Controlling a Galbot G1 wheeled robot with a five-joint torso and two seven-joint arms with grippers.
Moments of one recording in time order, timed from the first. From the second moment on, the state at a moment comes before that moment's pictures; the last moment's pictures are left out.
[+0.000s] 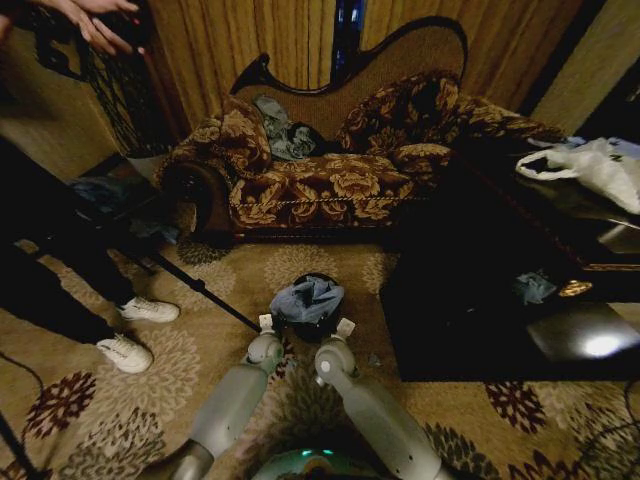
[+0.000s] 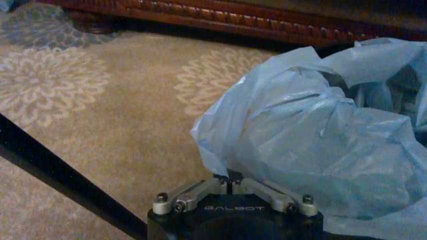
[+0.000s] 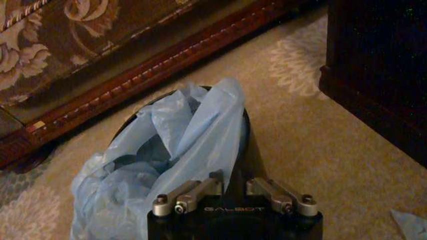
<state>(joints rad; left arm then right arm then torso) 0.86 -1.31 -0.07 -1.30 -0.66 0.28 -0.44 -0.86 1.42 -0.21 1.61 0.96 -0.11 0.95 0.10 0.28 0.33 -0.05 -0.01</state>
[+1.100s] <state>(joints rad) 0.87 -1.32 -0.07 -1.33 -0.62 0.25 -0.43 -0.83 1.32 -0.25 1.70 0.96 -0.13 0.96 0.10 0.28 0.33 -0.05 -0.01</state>
